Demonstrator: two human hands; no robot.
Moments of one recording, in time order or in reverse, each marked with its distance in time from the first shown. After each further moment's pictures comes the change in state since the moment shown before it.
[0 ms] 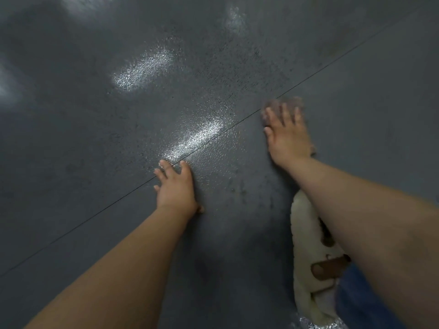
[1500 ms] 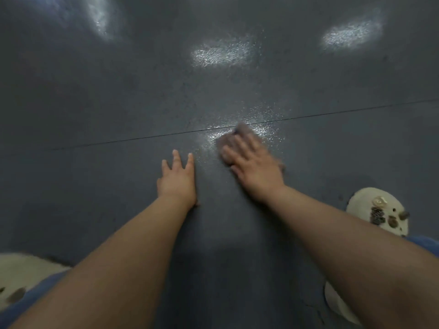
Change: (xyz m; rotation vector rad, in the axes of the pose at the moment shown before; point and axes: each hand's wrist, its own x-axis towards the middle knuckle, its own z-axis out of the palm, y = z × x) left_hand -0.104 -0.146 0.063 -0.117 0.014 -0.315; right_hand -0.137 -0.166 0.084 -0.177 -0.137 -0.920
